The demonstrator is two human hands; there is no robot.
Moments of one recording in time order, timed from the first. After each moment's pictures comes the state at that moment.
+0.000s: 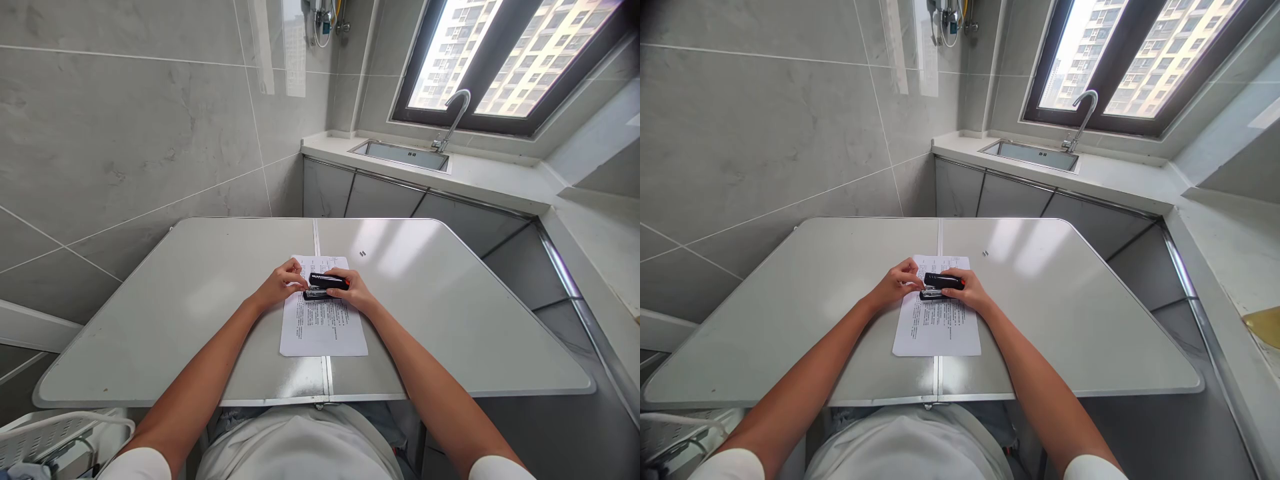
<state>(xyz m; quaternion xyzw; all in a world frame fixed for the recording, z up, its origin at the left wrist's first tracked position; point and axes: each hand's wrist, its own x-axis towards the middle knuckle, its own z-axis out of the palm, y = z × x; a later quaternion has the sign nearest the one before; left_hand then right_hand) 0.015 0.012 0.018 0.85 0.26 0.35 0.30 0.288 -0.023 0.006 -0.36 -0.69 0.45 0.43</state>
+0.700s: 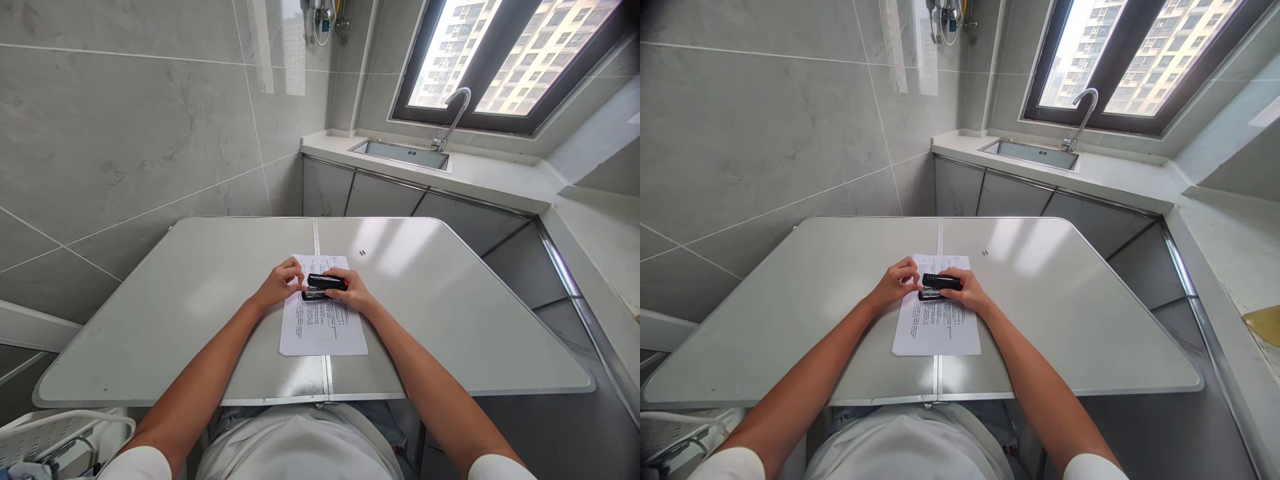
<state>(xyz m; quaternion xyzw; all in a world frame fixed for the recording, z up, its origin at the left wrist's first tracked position) 0.021 0.009 0.022 0.83 0.30 0.37 0.29 0.286 -0.024 0.006 -0.35 -0.70 0.45 0.44</state>
